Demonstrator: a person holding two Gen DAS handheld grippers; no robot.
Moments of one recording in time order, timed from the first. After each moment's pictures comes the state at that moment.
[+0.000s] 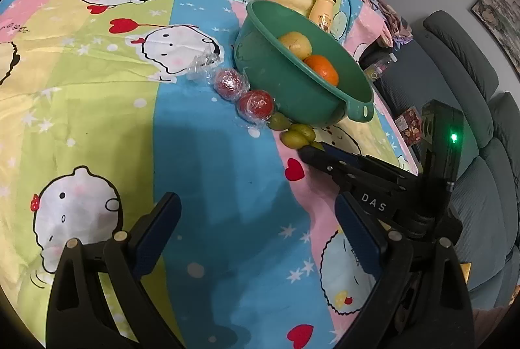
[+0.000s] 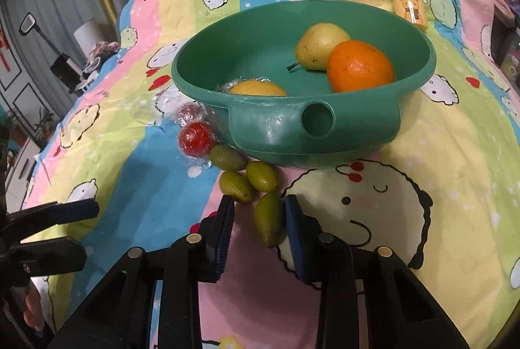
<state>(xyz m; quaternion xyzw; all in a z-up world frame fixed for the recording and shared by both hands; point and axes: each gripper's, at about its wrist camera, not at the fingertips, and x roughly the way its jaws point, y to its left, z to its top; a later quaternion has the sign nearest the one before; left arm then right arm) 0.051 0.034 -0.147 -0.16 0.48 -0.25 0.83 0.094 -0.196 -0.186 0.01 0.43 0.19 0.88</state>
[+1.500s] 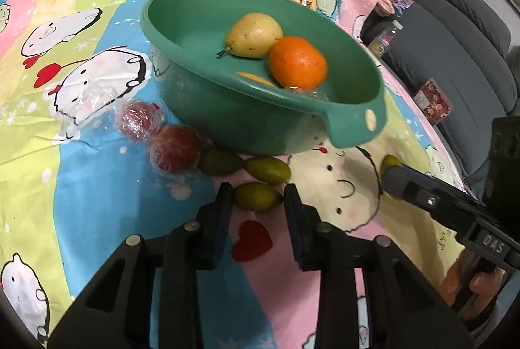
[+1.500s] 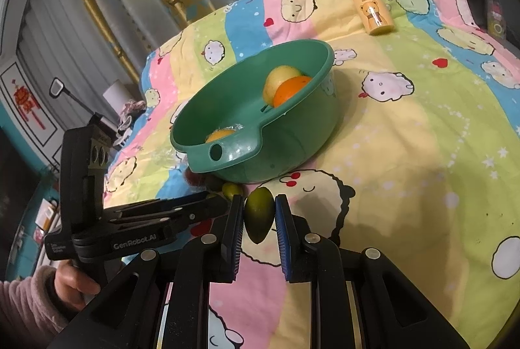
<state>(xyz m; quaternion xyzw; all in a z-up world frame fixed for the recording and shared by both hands) 0.101 -0.062 -0.164 -0.06 0.47 -0.25 0.85 0.071 -0.288 -0.171 0.16 0.36 0.25 0.89</state>
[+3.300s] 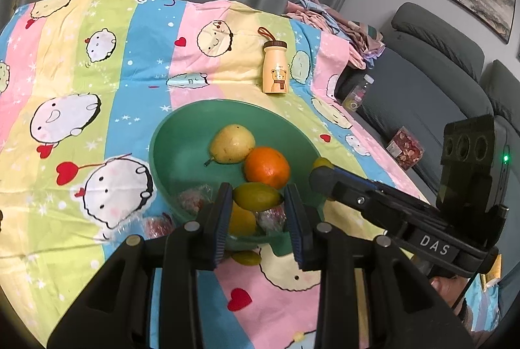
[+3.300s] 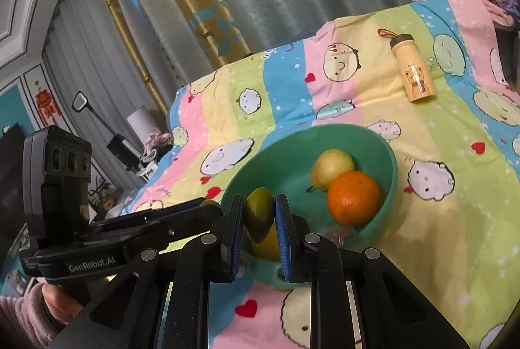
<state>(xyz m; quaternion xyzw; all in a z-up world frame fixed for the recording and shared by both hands) 0.119 -0.046 -0.072 -0.07 0.36 -0.28 0.89 0.110 -0.258 -0.104 0.15 0.27 0.29 0.91</state>
